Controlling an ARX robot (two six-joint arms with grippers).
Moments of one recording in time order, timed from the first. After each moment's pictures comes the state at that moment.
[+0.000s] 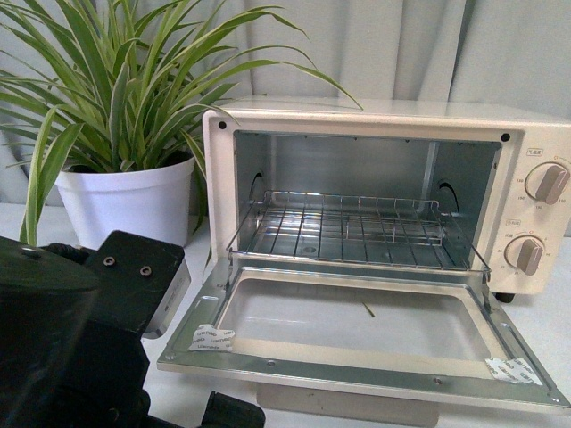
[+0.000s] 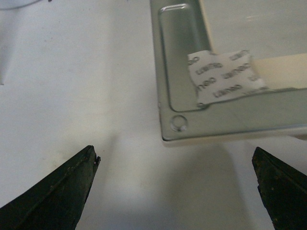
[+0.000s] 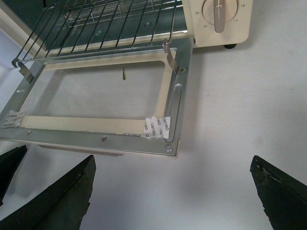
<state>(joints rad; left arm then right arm) -0.62 1.50 0.49 0.49 -0.42 -0.05 0.10 0.81 0.38 -0.03 -0.18 0.24</state>
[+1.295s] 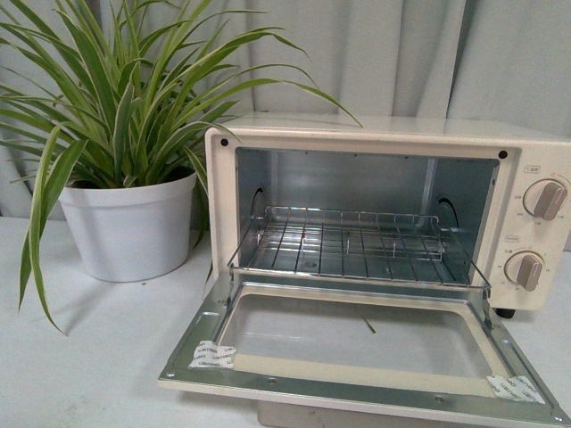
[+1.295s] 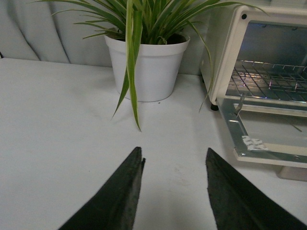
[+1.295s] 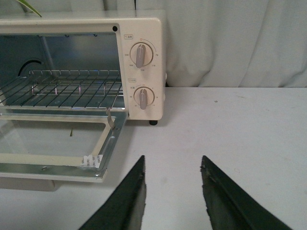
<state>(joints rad) -0.31 0.25 0.03 0.23 -0.29 -0.02 0.00 0.05 0.05 -0.01 0.00 0.01</state>
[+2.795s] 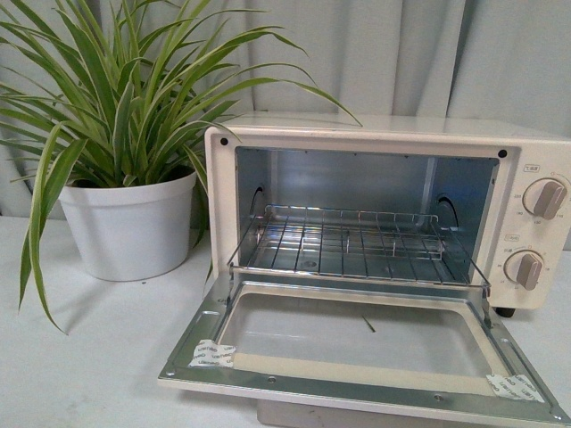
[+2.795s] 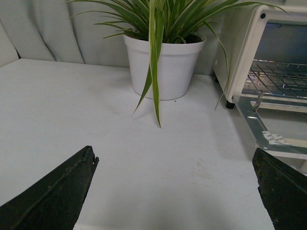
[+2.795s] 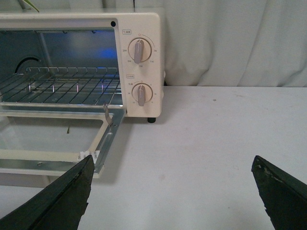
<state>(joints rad) 0.00 0.00 0.01 0.00 0.00 0.00 0.00 0.00 0.01 0.00 0.00 0.00</state>
